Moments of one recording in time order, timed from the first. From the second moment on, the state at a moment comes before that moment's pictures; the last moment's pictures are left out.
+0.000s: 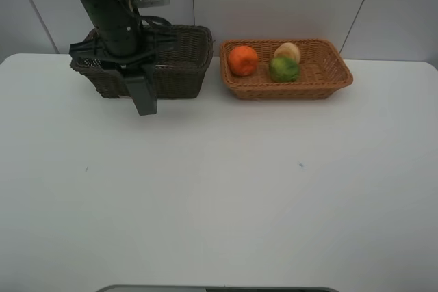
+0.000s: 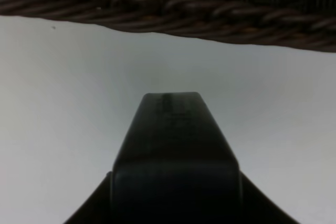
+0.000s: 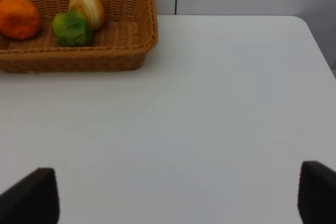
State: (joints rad) left arm -0.47 1.89 -1.40 0.14 0.87 -0.68; right arm -0.01 0.00 -0.52 -0.10 1.06 0.04
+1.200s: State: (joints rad) left arm -0.43 2.28 -2.01 0.14 0.76 -0.34; right arm -0.01 0.00 -0.52 -0.10 1.06 0.04
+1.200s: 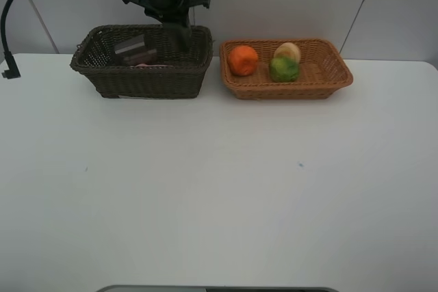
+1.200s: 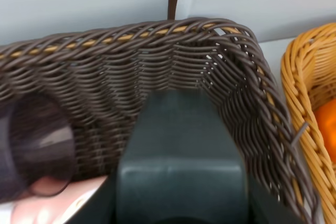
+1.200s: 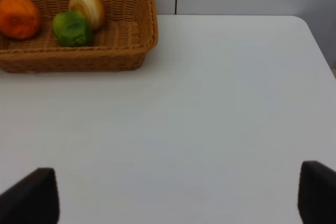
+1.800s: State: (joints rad) left arm -0.43 2.37 -2.01 0.10 0.72 -0.34; right arm -0.01 0.00 -0.52 -0.10 1.06 0.04
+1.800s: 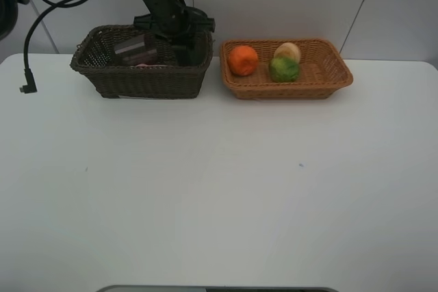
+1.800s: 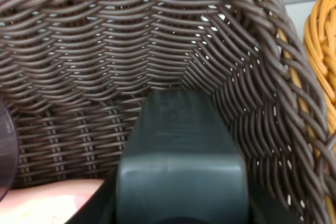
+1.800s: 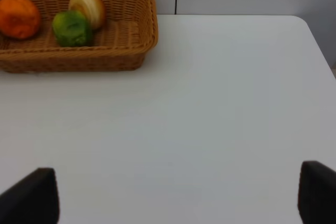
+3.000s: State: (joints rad) left arm -0.41 1.98 -1.84 0.13 0.81 -0.23; right arm -0.01 0.00 -0.52 -0.10 1.06 0.04
